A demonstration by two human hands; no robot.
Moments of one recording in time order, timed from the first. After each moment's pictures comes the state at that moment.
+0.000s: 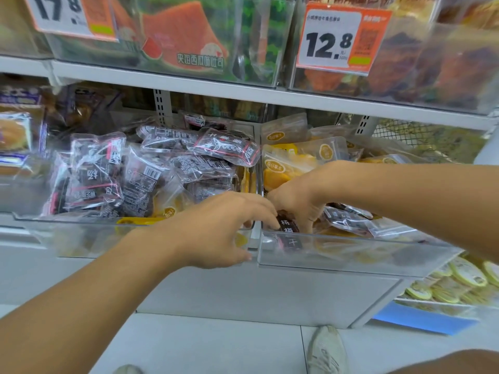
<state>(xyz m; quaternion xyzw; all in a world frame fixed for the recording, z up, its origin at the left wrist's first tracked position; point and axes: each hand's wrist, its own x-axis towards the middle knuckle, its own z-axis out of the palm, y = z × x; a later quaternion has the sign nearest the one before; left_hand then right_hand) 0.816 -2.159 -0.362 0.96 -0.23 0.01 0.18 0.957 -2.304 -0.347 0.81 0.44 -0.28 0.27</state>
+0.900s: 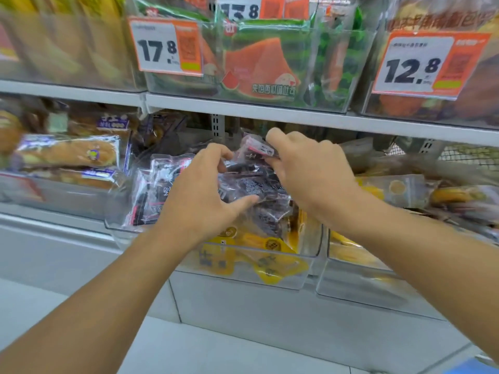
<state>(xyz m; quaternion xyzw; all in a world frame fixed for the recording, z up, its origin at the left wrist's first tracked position) 0.808 -2.066 -0.364 0.90 0.08 0.34 0.25 0.912 -2.225 -0.323 0.85 0.39 0.36 -0.01</state>
